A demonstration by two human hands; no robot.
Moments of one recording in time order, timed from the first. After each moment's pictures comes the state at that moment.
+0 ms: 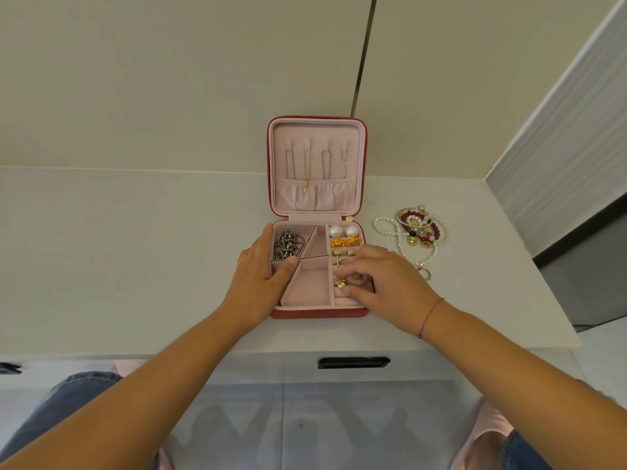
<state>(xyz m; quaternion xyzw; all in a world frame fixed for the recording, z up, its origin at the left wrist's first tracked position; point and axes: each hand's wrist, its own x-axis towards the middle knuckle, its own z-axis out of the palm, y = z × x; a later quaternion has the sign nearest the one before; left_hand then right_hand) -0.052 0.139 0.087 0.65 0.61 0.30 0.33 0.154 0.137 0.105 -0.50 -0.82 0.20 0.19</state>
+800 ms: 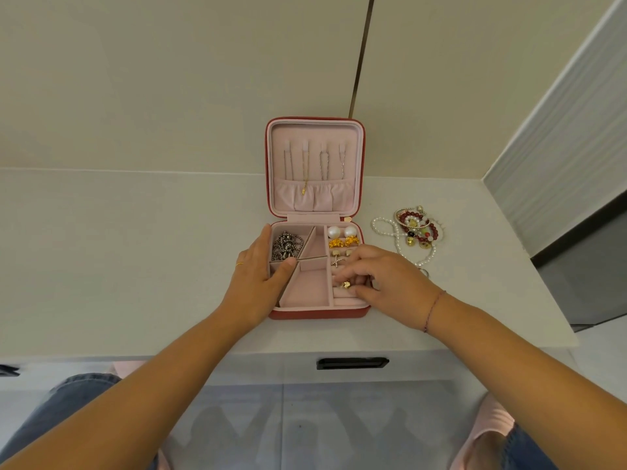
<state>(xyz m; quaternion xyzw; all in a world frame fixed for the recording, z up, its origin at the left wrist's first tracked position) -0.052 0.138 0.087 0.65 0.61 0.30 0.33 0.159 0.141 0.109 -0.48 -0.81 0.29 0.16</state>
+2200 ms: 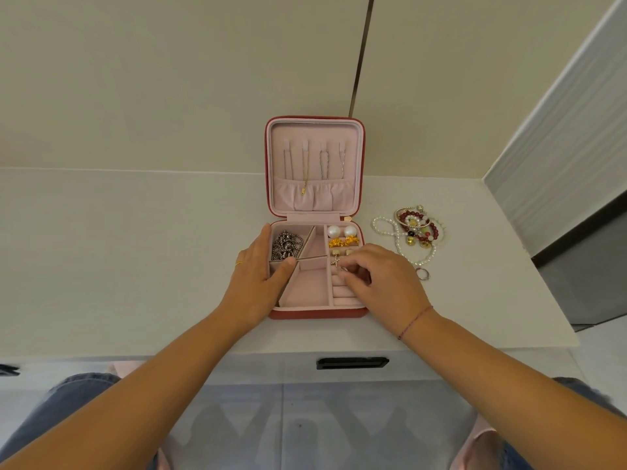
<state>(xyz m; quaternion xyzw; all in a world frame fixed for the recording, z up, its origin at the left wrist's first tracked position) -0.055 0.141 0.082 0.66 0.60 0.32 0.32 0.146 0.137 0.089 -0.53 -0.78 0.13 0.31</state>
